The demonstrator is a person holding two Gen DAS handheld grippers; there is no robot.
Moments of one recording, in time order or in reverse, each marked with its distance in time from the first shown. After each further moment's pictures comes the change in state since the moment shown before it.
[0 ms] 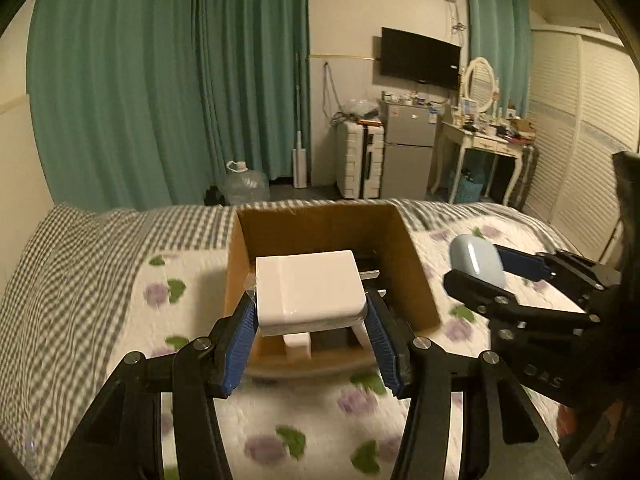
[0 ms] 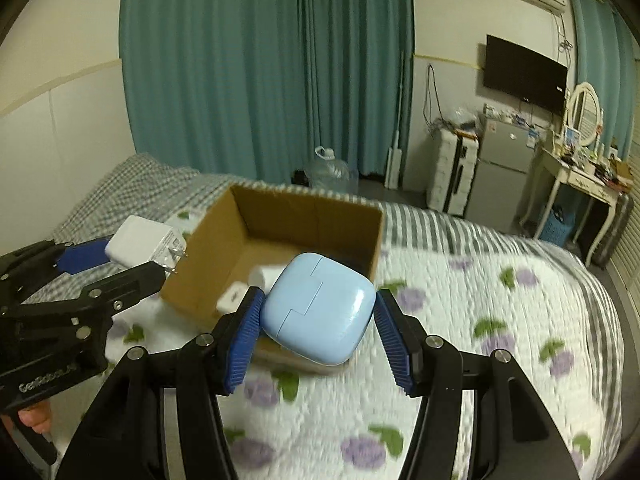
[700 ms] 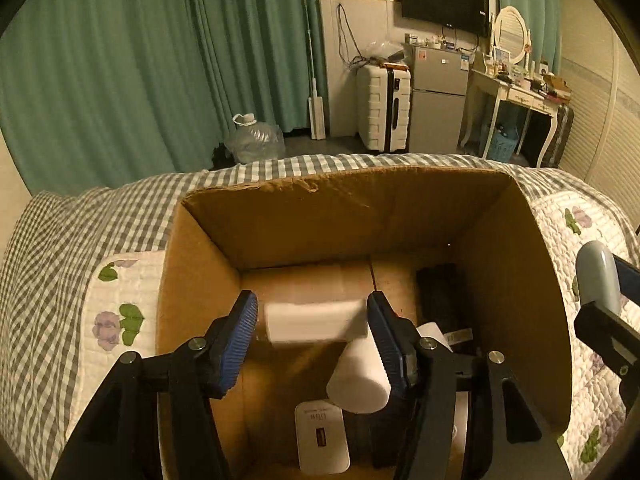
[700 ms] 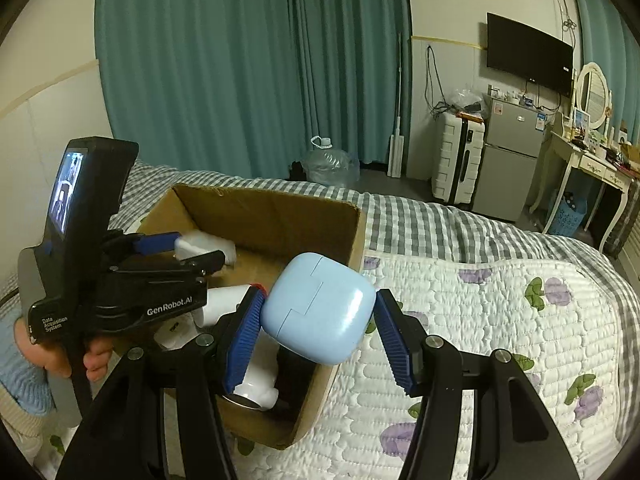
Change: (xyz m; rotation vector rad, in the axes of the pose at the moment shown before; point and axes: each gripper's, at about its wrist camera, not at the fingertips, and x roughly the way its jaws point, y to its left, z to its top) left arm 0.172 0.018 0.023 0.033 0.181 0.076; right arm 0.081 -0.042 -0.002 0.036 0.047 0.015
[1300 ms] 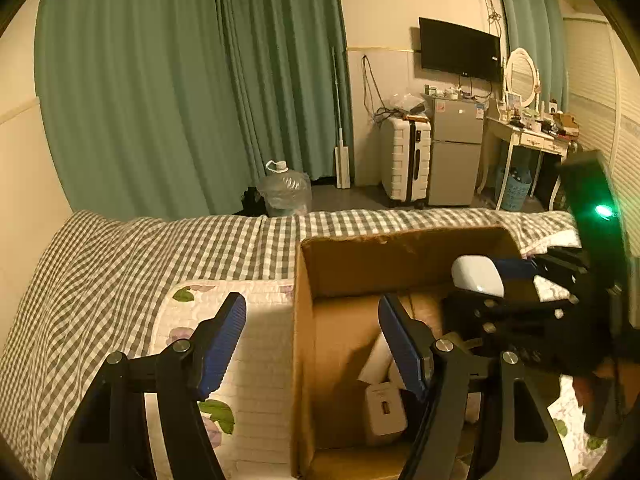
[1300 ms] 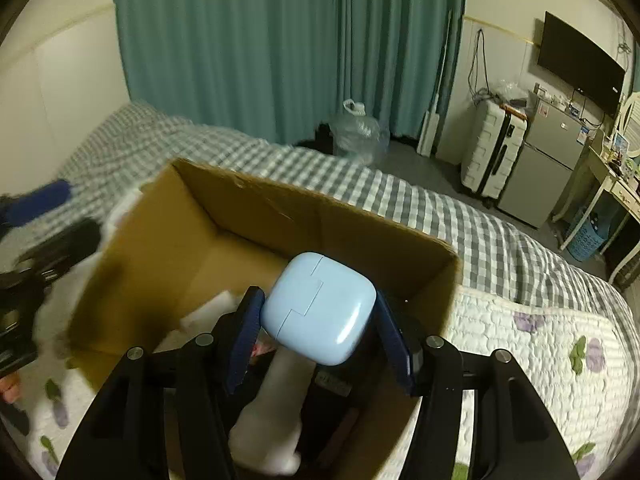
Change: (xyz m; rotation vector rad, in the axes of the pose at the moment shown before) left arm -0.069 0.048 -0.011 -0.040 -0.177 0.062; right arm 0.096 0.039 0.039 -0.154 0.184 0.026
